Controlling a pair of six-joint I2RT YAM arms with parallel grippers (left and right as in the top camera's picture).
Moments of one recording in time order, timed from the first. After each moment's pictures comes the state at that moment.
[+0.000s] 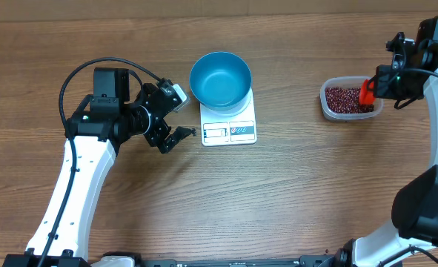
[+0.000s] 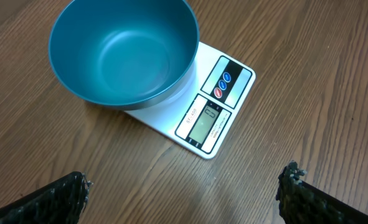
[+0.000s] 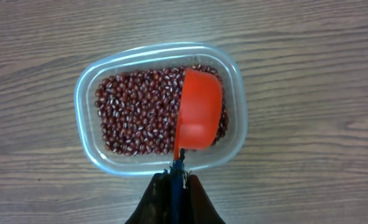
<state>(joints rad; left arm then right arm) -0.07 1.42 1.16 -0.75 0.58 0.76 -0.27 1.82 1.69 -1.10 -0.11 -0.16</state>
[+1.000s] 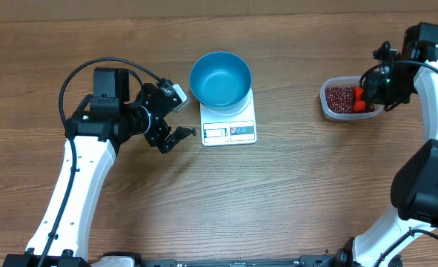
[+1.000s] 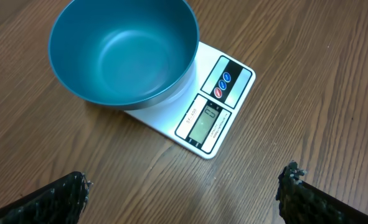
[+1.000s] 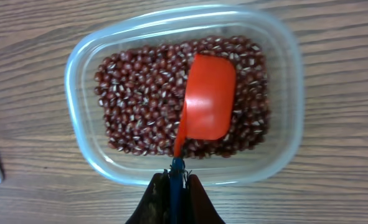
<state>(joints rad) -0.07 1.42 1.16 -0.75 0.58 0.76 -0.27 1.95 1.71 -1.16 -0.19 -0.16</state>
